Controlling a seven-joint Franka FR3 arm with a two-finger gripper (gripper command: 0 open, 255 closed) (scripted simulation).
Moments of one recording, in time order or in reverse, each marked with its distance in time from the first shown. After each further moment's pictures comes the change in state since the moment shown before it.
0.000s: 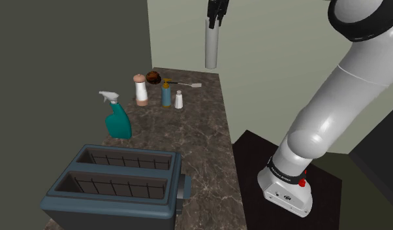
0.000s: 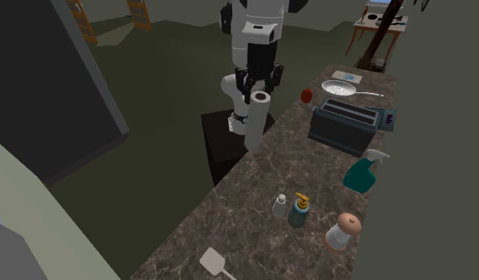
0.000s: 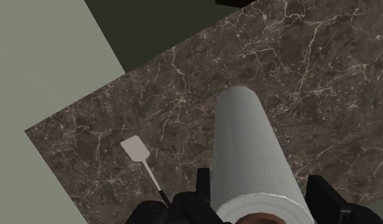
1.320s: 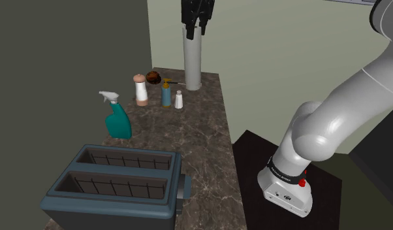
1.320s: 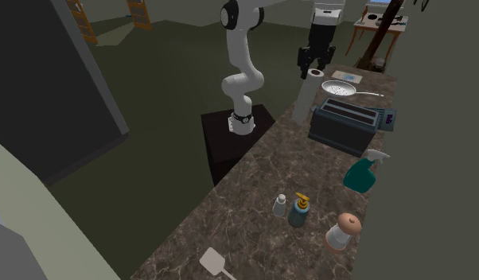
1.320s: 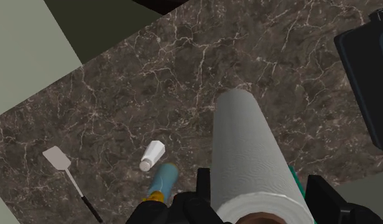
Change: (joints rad) arm 0.169 -0.253 0.321 -0.242 0.030 -0.039 0.485
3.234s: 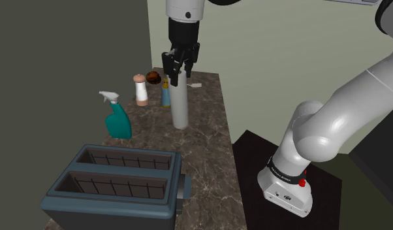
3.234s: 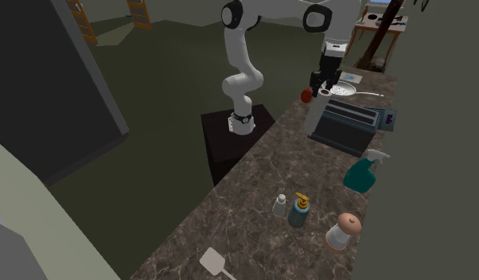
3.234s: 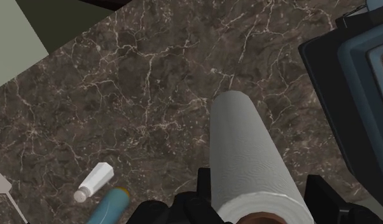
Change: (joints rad) arm 0.073 -0.056 0.149 -0.321 0.056 0.258 0.211
